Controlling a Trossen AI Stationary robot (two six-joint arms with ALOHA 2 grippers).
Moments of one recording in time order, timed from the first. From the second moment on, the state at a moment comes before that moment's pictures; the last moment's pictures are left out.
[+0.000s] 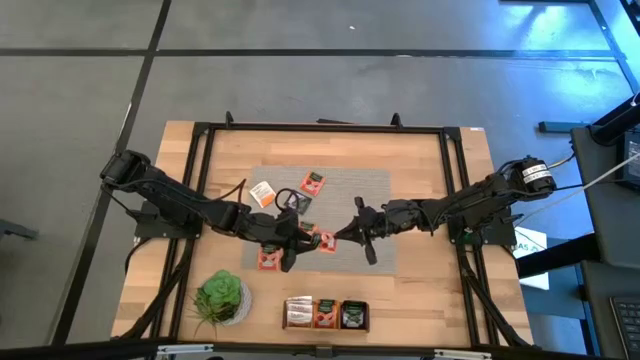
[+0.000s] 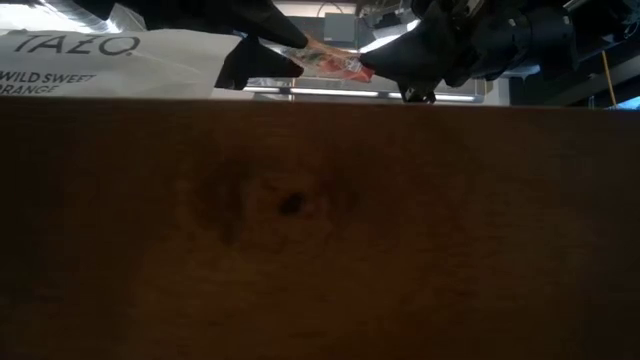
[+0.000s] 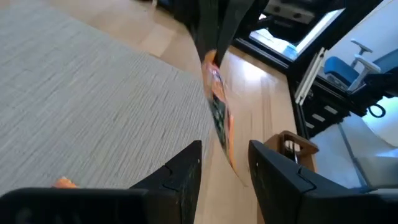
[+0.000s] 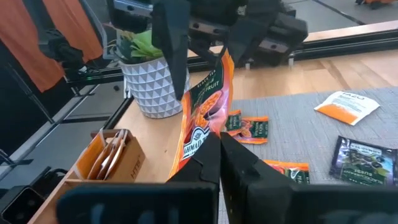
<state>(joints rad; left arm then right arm) -0.31 1.43 0.76 0.24 -0.22 -0.63 0.20 1.49 0.60 0.68 0.00 0.20</state>
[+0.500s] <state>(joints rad) -0.31 1.43 0.76 0.28 -0.27 -0.56 0.20 1.49 0.60 0.68 0.00 0.20</state>
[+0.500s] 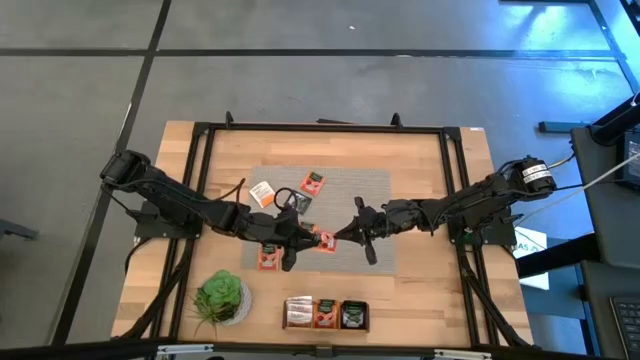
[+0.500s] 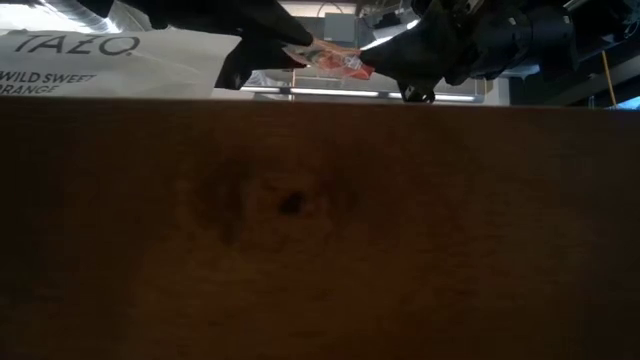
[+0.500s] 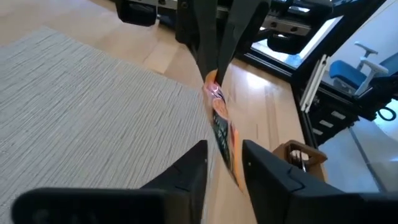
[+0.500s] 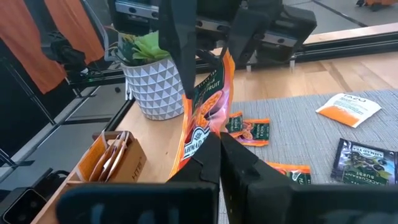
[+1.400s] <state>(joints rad) -0.31 1.46 0.94 0.07 -0.02 -0.48 0.15 1.30 0.60 0.24 -0.06 0.13</state>
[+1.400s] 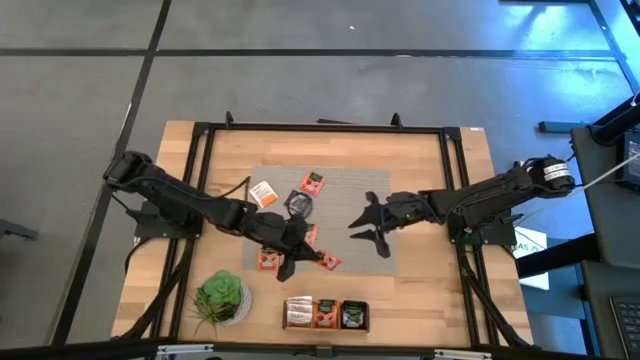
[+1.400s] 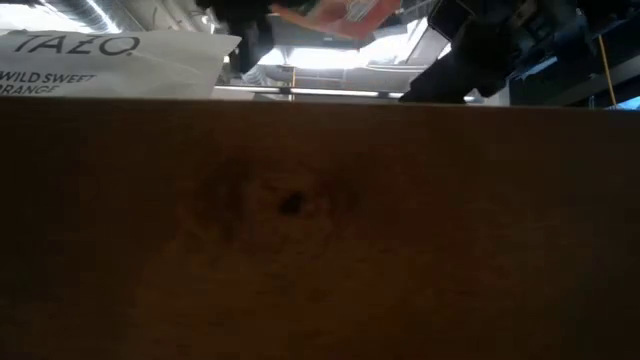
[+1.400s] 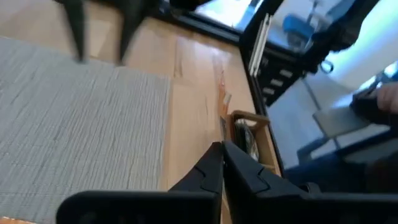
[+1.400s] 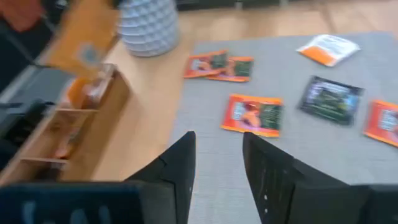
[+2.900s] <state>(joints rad) -0.38 2.13 1.77 -0.69 0.38 -0.50 0.13 1.31 0.60 0.13 0.01 0.20</state>
